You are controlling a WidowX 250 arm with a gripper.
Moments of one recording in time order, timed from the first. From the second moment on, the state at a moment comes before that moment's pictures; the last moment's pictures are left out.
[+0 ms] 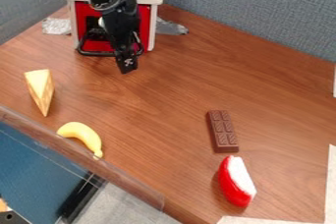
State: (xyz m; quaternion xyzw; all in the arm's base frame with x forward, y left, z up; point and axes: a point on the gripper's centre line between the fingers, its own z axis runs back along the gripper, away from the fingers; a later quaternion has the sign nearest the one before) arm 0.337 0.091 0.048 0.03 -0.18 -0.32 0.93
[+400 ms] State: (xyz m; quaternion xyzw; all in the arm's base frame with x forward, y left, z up) arm 0.336 0.099 0.037 0.04 -0.18 -0.32 0.93
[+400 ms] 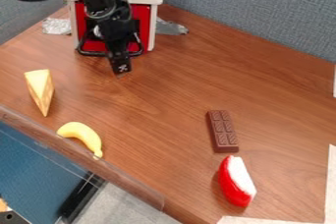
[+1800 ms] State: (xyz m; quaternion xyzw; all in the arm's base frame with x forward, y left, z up) arm 0.294 0.065 0.026 -0.01 -0.16 -0.33 0.93
